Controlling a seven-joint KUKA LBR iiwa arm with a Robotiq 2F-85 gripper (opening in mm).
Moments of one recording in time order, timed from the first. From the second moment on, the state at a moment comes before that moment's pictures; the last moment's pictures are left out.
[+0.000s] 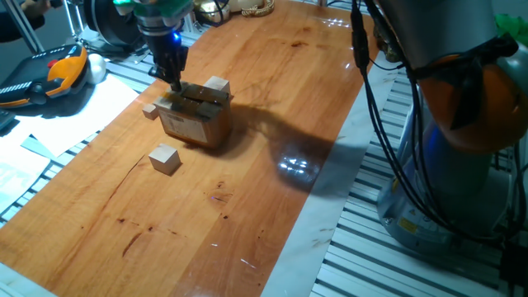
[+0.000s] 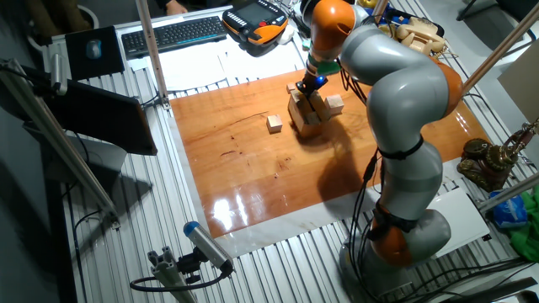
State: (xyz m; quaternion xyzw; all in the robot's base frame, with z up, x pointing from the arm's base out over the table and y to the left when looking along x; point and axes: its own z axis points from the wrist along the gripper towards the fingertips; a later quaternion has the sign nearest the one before) arm 0.640 0.009 0.166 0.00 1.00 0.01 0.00
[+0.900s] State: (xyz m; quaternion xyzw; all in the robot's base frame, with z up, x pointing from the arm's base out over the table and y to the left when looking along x) arm 0.689 0.008 0.152 -0.01 1.00 0.00 0.03
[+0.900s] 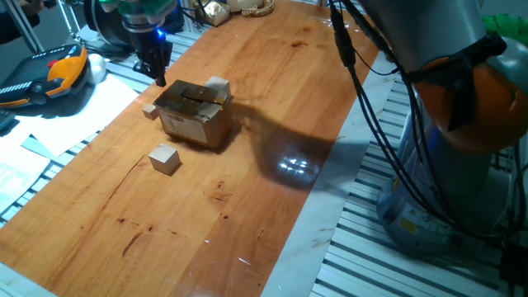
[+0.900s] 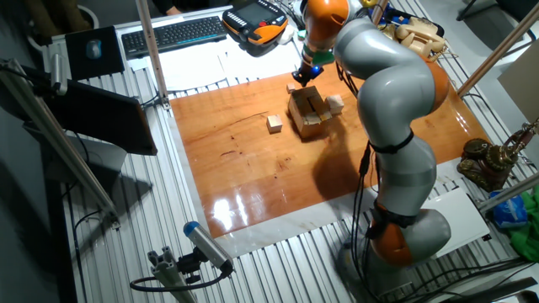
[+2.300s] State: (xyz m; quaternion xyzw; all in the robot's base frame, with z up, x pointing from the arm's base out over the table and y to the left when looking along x) arm 0.724 0.011 0.098 -0.04 1.00 -0.01 0.05
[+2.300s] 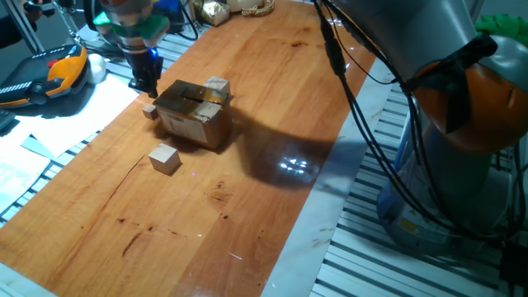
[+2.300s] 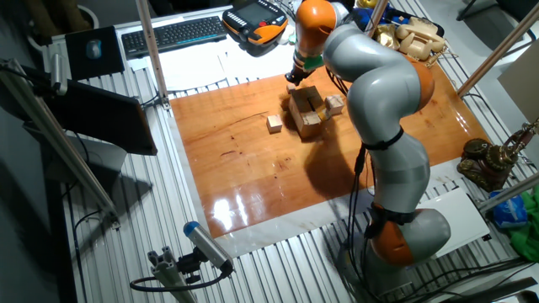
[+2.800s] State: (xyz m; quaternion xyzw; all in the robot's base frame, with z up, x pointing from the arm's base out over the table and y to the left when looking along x) arm 0.723 0.014 0.081 -0.02 1.00 0.00 0.05
